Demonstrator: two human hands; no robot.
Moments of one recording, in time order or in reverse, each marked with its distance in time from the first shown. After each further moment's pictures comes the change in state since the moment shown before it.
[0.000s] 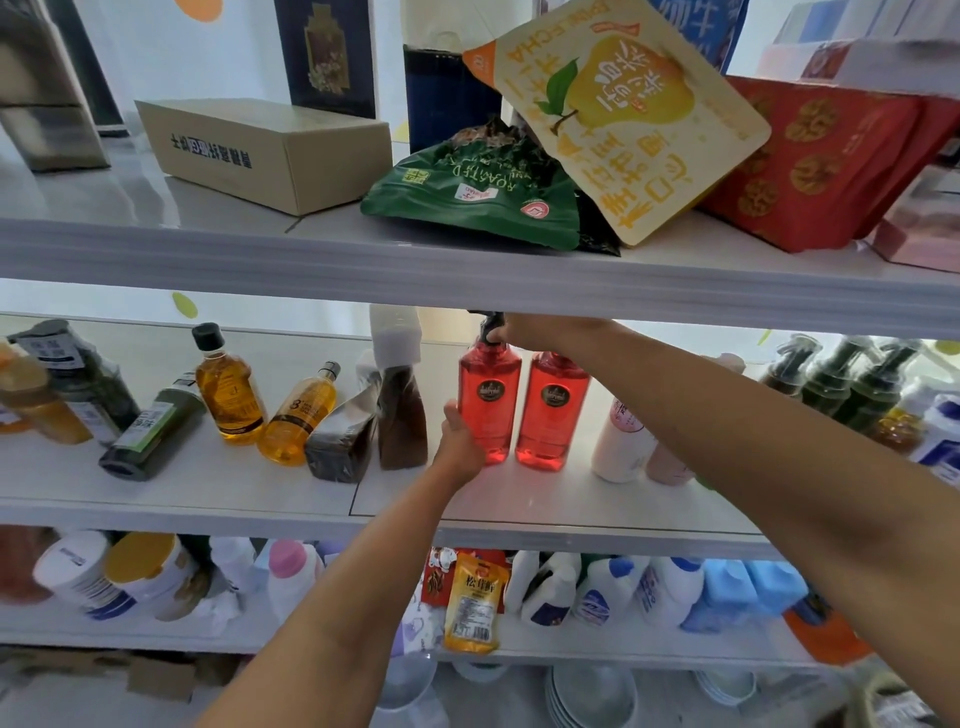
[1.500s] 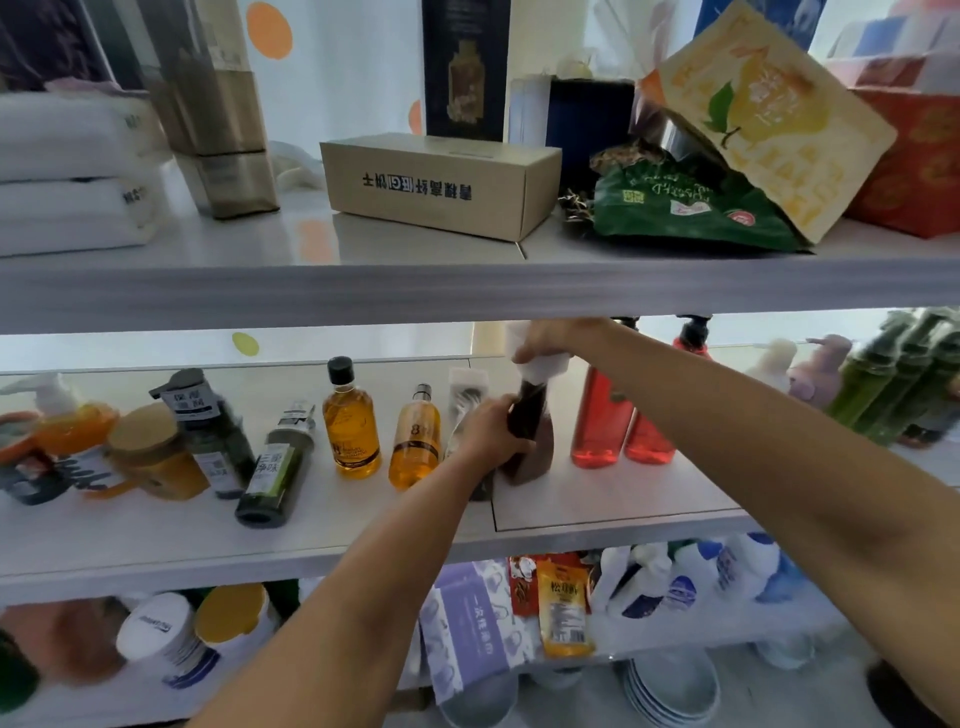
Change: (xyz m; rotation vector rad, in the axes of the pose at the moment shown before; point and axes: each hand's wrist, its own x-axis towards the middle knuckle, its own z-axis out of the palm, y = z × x) left_hand 0.007 -0.023 -0.159 0.401 -0.190 0.265; right_hand 0.020 -0.179 0.018 -0.119 -0.086 0.380
